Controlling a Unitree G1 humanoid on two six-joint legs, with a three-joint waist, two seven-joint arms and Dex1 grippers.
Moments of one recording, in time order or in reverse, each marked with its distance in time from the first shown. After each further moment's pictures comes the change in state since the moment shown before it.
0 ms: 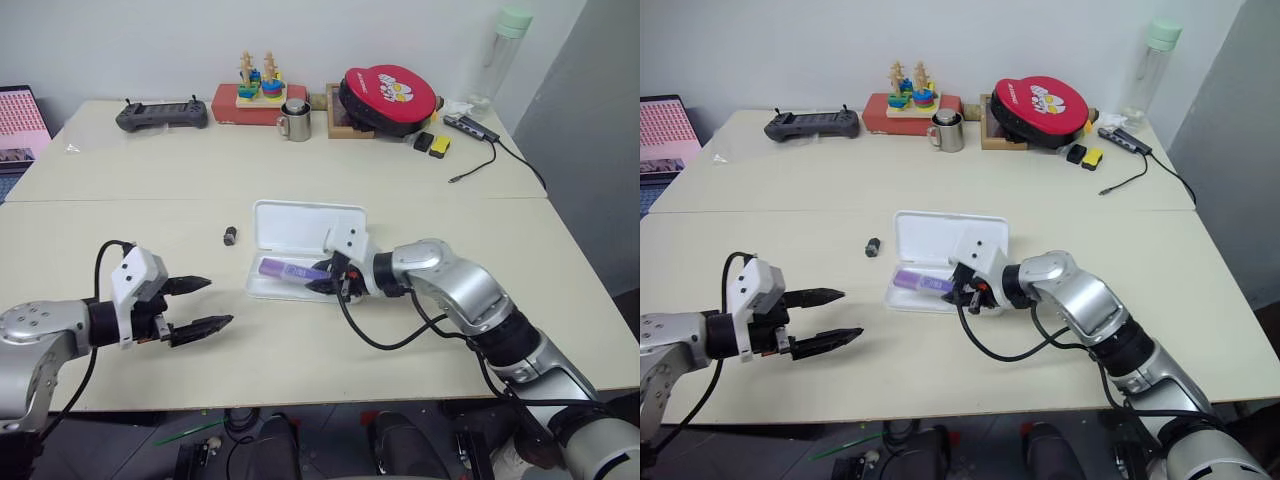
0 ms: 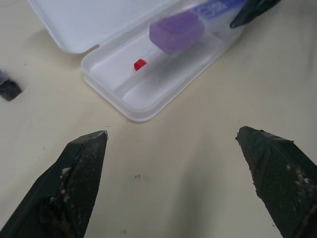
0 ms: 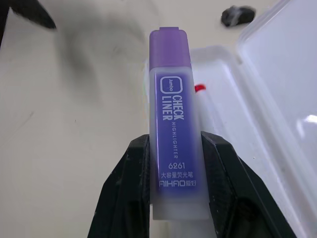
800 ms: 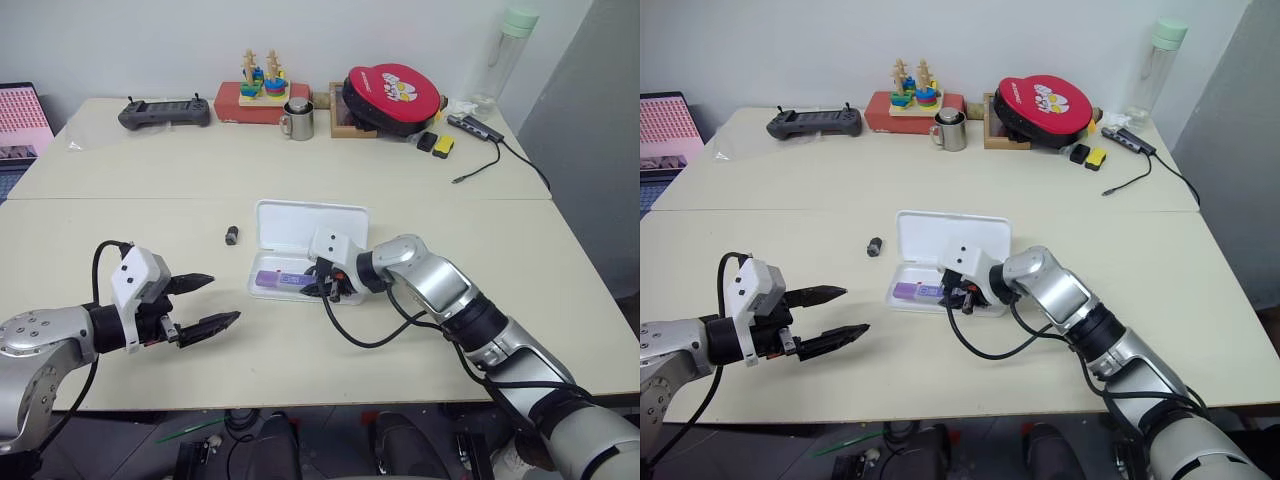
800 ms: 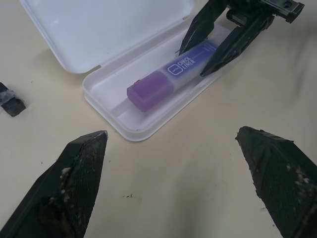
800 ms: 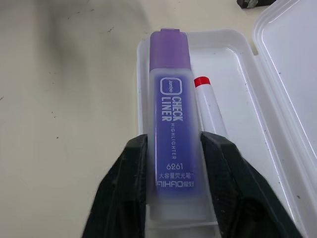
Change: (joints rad) left arm 0.018 -0.032 0.012 -0.122 -0.079 0.066 0.113; right arm -0.080 0.109 -0.001 0.221 -0.127 -0.113 0.068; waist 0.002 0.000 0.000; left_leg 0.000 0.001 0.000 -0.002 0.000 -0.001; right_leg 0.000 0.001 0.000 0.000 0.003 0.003
